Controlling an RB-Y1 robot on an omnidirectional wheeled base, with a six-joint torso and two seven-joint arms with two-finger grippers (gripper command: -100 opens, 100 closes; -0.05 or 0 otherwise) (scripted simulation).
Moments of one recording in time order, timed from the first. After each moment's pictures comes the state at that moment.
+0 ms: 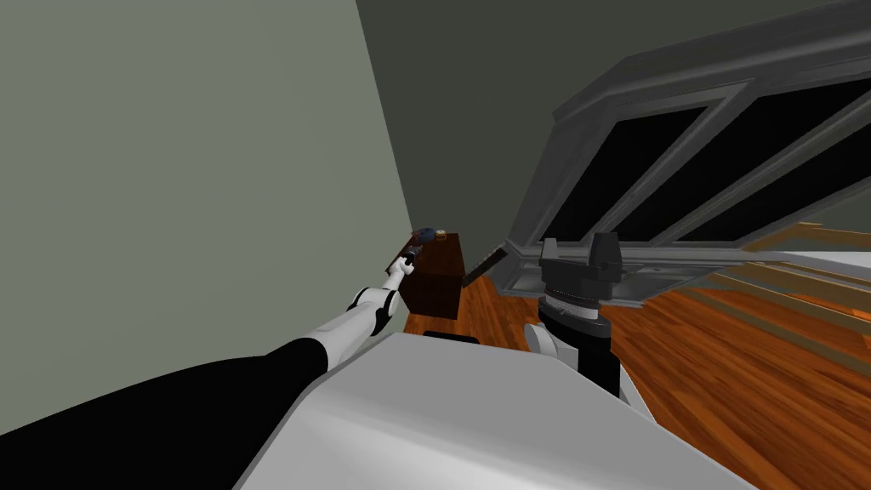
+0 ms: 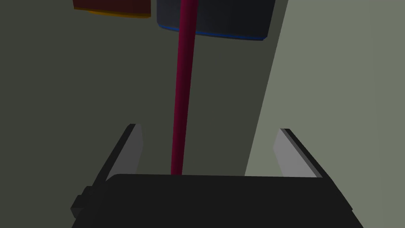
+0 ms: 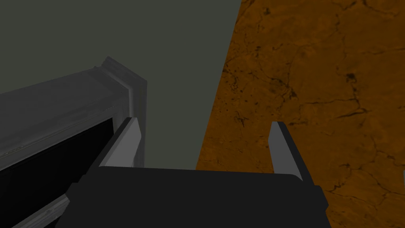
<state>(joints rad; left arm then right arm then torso) -0.73 0.28 0.15 -0.64 -0.71 -0.12 -0.62 0.50 0.03 -0.04 -2.38 0.10 -0.64 -0.05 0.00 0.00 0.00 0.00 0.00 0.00</state>
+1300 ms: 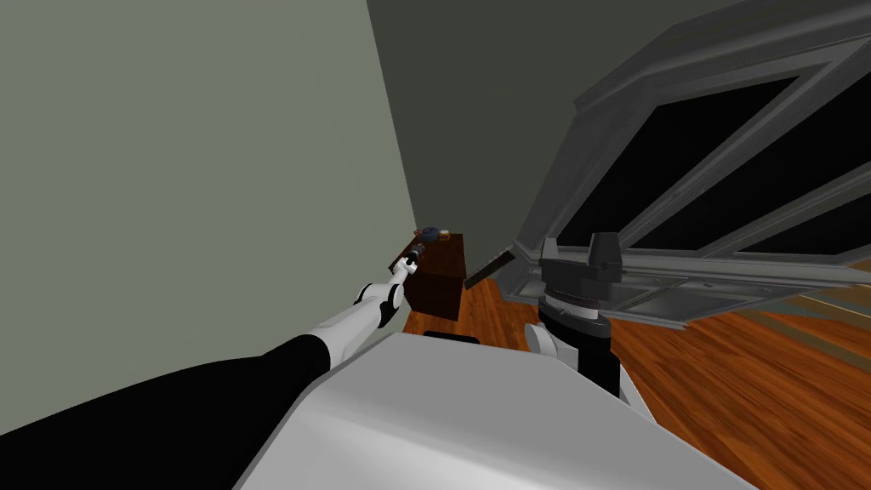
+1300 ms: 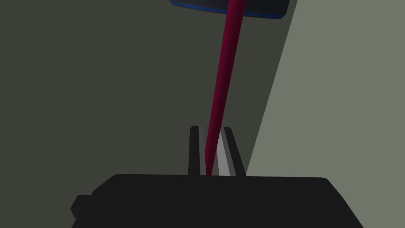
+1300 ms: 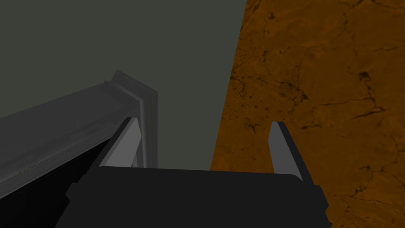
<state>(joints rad) -0.81 0.23 0.26 -0.48 -0.62 -0.31 -0.85 0.50 0.03 -0.04 -2.38 0.10 -0.64 -0.05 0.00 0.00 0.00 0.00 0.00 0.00</state>
